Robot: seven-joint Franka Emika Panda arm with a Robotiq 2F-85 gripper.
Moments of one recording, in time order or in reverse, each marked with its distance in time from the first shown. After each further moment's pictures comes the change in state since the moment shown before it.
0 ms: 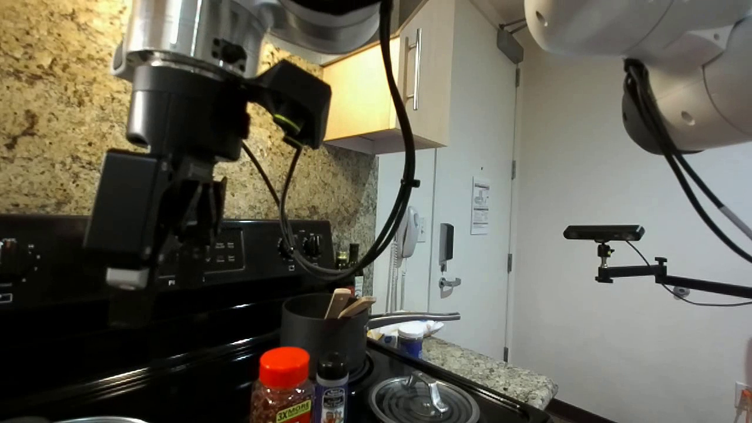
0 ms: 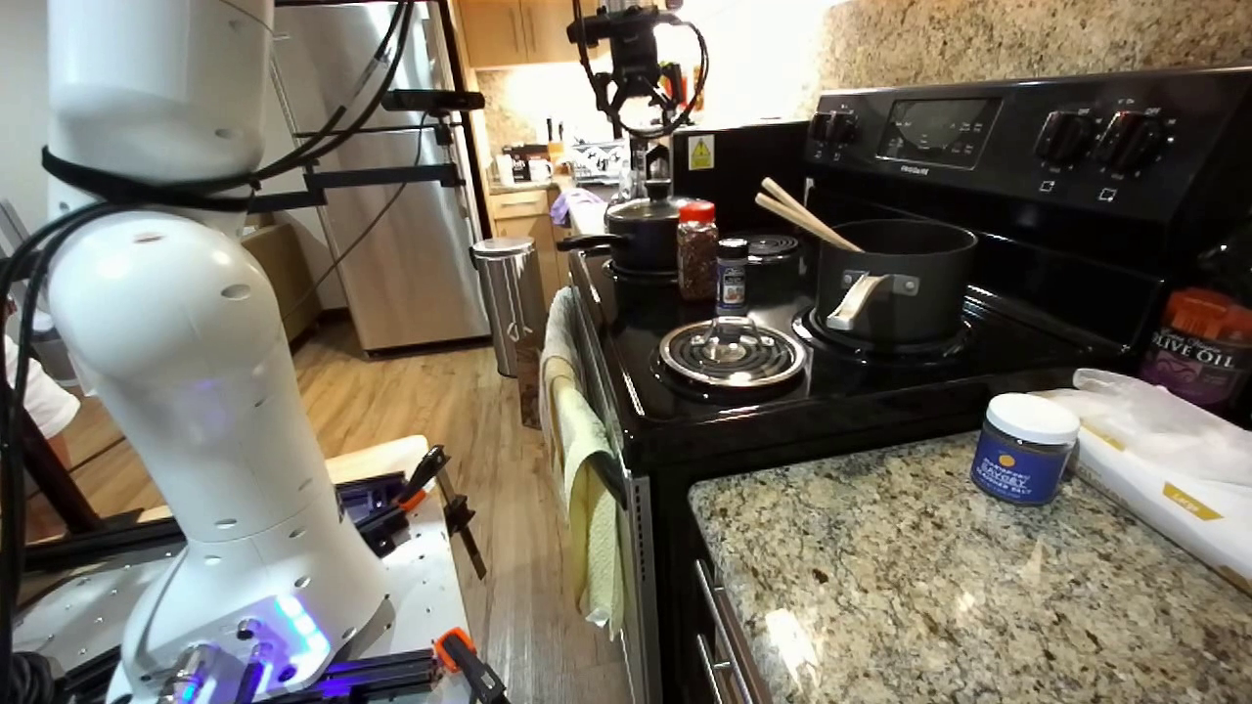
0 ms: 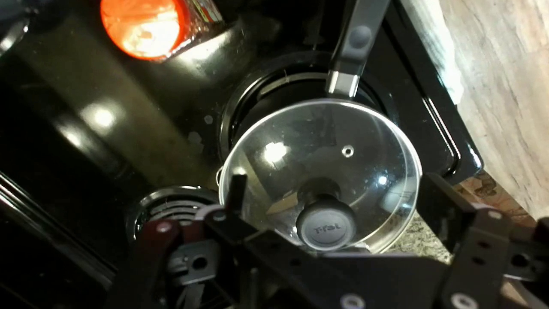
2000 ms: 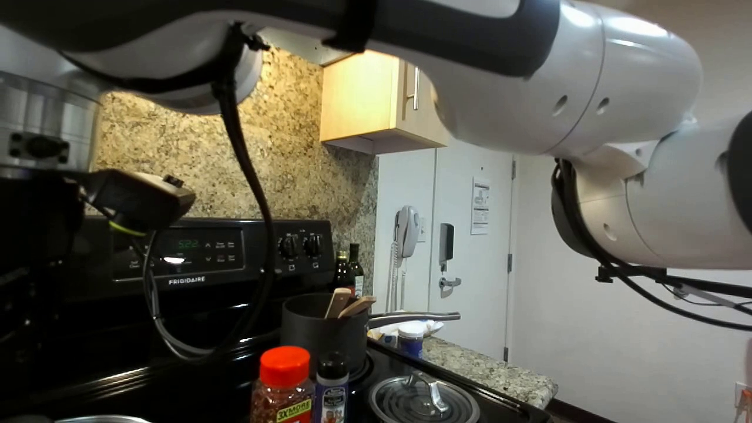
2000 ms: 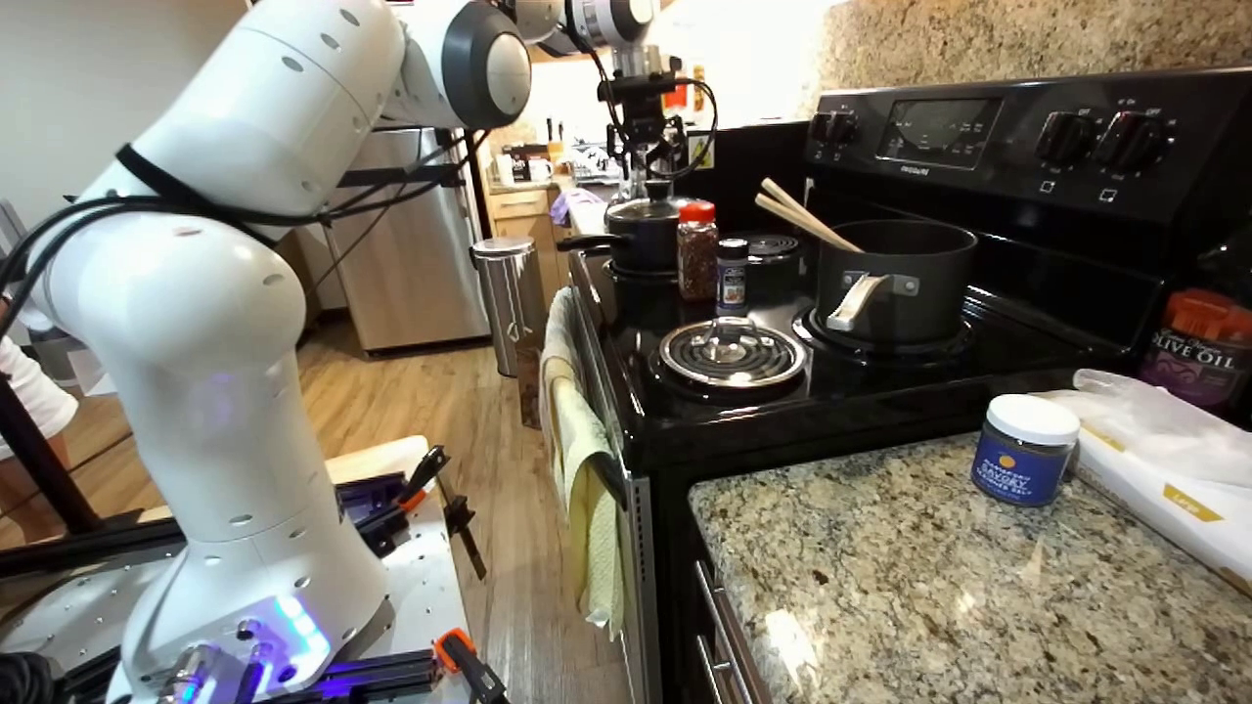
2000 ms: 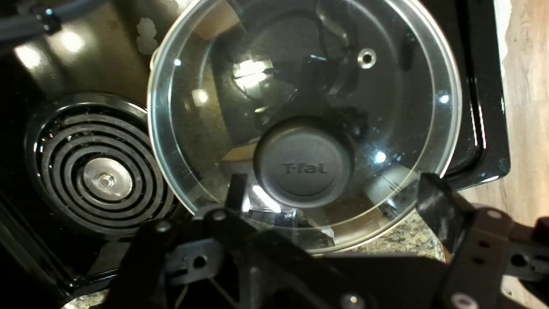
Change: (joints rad) arm 0.184 0.468 -0.088 0.584 -0.058 -0.120 -0.216
